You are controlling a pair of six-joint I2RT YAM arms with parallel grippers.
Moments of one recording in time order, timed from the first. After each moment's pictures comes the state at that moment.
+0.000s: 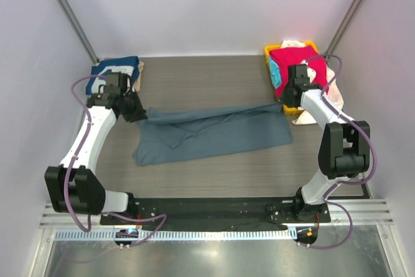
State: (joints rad) left arm -0.07 1.37 1.22 -0.82 0.11 -0.46; right arm 0.06 1.67 1.22 -0.46 0.20 0.55
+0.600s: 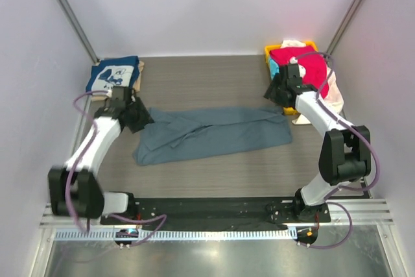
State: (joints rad) left arm -0.07 1.17 0.96 -0.68 0.05 -0.60; right arm 0.13 1.59 1.18 -0.43 0.14 0.58
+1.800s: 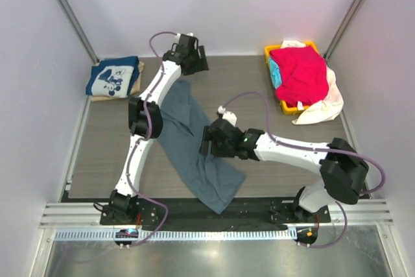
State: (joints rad) left arm -0.33 2.66 2.64 -0.74 -0.01 -0.52; right arm 0.98 1.52 0.91 -0.30 0.12 0.96
